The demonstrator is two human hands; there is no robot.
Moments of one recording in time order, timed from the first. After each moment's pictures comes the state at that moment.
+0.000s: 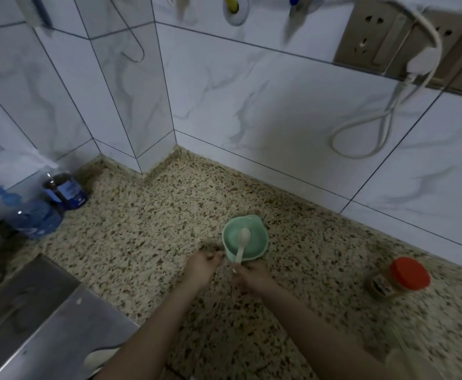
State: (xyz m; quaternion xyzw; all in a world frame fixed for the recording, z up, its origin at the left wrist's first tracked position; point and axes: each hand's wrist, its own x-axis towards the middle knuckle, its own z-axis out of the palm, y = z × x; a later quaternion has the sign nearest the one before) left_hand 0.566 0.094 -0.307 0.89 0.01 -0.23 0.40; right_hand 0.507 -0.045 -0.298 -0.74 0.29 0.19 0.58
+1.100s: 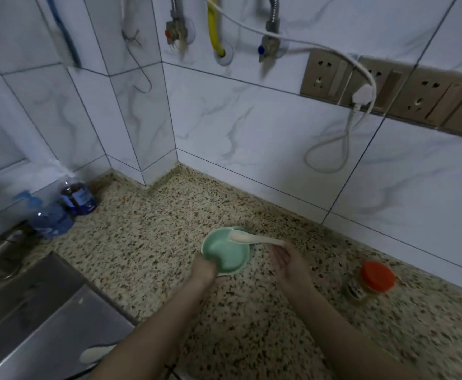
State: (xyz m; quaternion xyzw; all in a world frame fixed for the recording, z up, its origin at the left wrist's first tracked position) left_hand 0.526 0.043 -0.270 0.73 0.20 -0.18 0.62; right_hand 0.465 -0.126 -0.225 -0.28 0.34 -0.08 0.90
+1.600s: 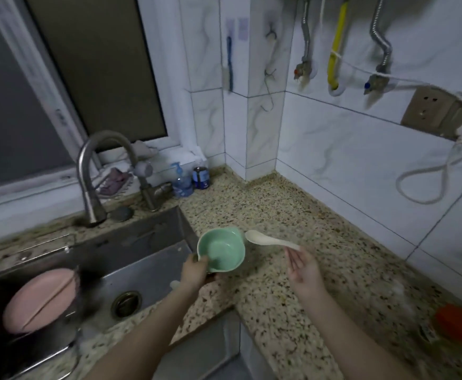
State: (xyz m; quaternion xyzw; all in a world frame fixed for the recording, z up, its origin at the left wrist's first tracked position) left_hand 0.366 0.190 -0.217 0.63 0.35 0.01 0.69; right_hand 0.405 -0.038 -0.190 -0.25 0.26 0.10 0.93
